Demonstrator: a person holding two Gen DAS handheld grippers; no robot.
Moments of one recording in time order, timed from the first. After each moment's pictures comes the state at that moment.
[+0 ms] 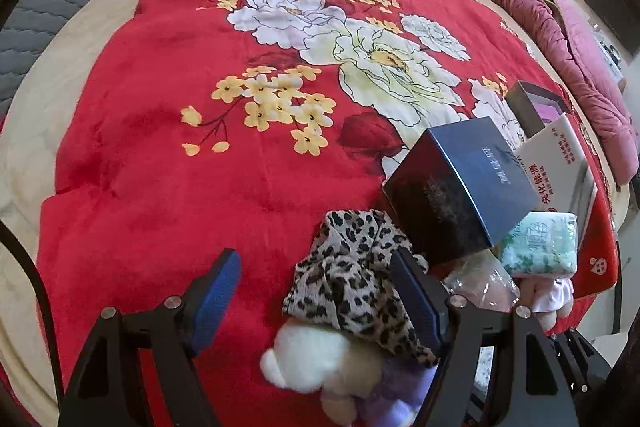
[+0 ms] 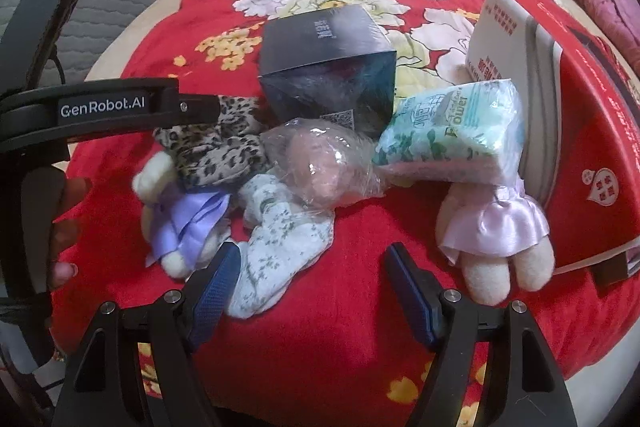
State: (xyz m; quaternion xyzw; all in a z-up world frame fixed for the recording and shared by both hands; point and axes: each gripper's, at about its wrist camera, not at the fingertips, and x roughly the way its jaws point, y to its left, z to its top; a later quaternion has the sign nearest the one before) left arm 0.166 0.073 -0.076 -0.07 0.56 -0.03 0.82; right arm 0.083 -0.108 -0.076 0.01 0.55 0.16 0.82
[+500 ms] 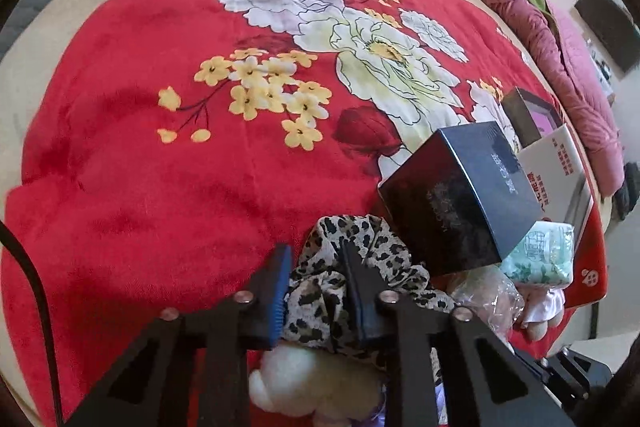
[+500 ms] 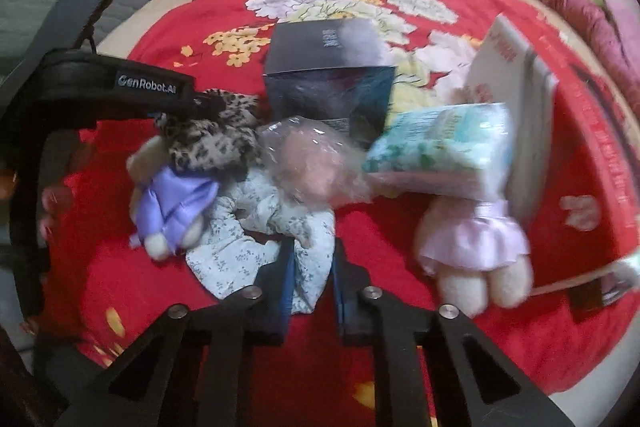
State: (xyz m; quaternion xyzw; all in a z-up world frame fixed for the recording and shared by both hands) left arm 0.175 0.083 -0.093 -0.12 0.57 -0.06 0.81; right arm 0.067 -0.117 -0.065 -0.08 0.52 0.17 0.84
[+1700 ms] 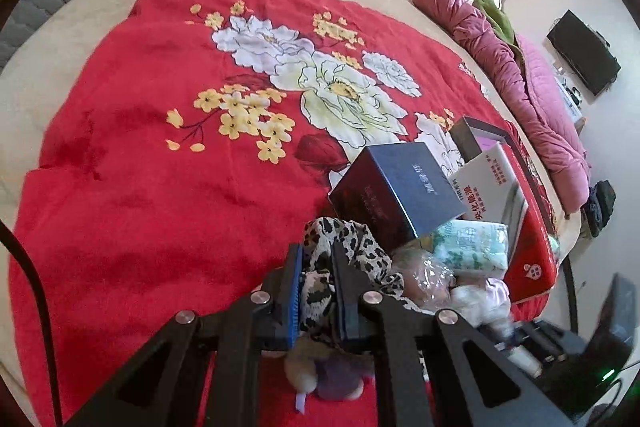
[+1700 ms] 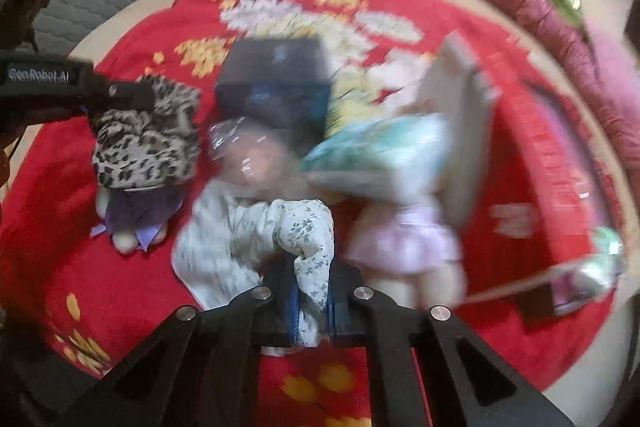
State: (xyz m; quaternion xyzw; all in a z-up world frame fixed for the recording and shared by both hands) left arm 0.131 0.081 -0.047 -0.15 0.50 -0.09 0.85; right arm 0.067 -0.147 -0.049 -0.09 0.47 0.13 0.87
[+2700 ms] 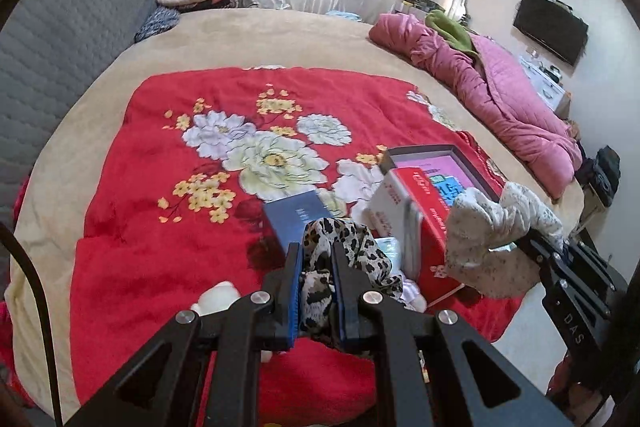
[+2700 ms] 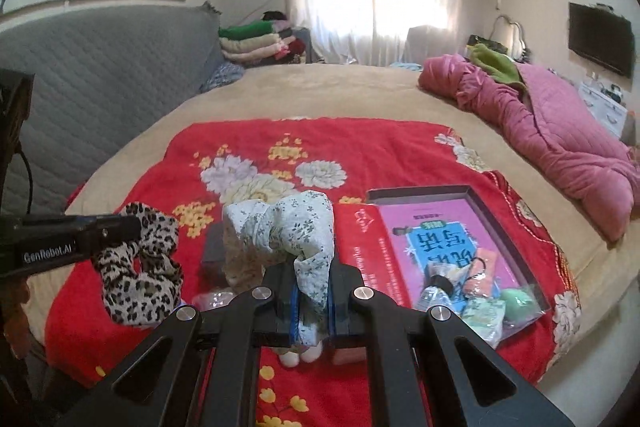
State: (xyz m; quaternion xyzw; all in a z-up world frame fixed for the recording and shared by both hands) left arm 0.071 -0.007 0.074 -0.06 0.42 -0.09 0.90; right arm 0.027 -0.227 0.097 -0.02 0.30 0.10 0.95
